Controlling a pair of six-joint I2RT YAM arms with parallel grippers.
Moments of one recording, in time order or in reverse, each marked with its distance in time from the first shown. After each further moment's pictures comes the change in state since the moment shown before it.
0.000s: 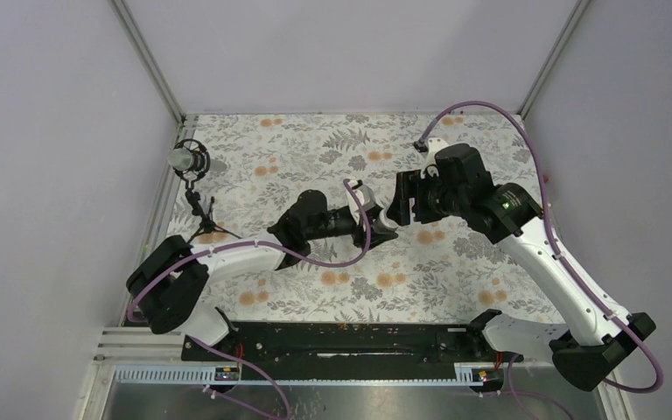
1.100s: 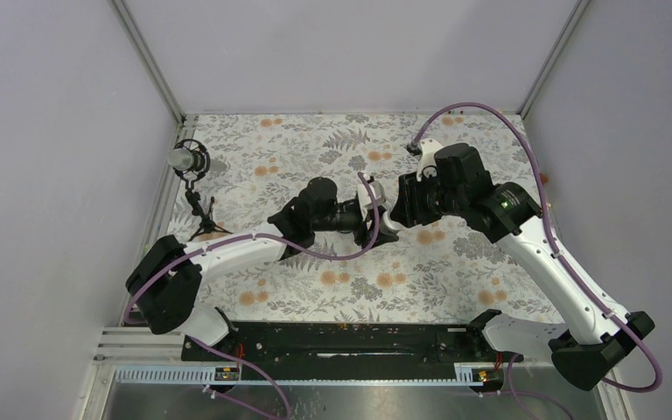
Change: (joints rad) left arm 0.000 -0.006 0.125 -0.266 0.070 0.069; right arm -0.002 0.008 -0.001 -0.008 -0.073 -0.110
